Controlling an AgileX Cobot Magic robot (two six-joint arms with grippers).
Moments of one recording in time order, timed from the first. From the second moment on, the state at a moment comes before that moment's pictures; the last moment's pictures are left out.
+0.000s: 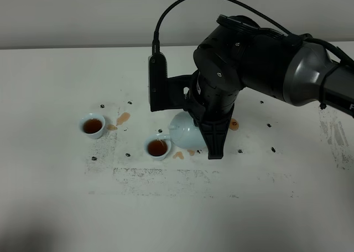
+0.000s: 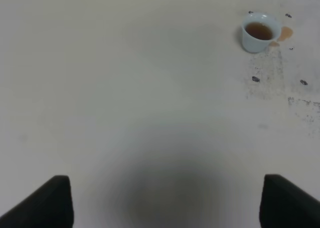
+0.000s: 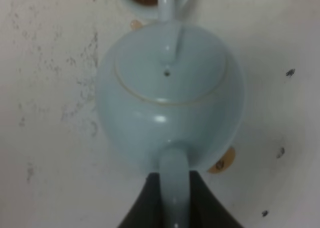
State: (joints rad) left arm 0.09 0.00 -0.46 -0.05 1.06 -0.06; right arm 0.73 1.89 -1.54 -0.19 1.04 -0.78
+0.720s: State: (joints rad) left arm 0.09 0.00 -0.46 -0.05 1.06 -0.06; right arm 0.60 1.87 -1.54 0.13 0.96 -0.81
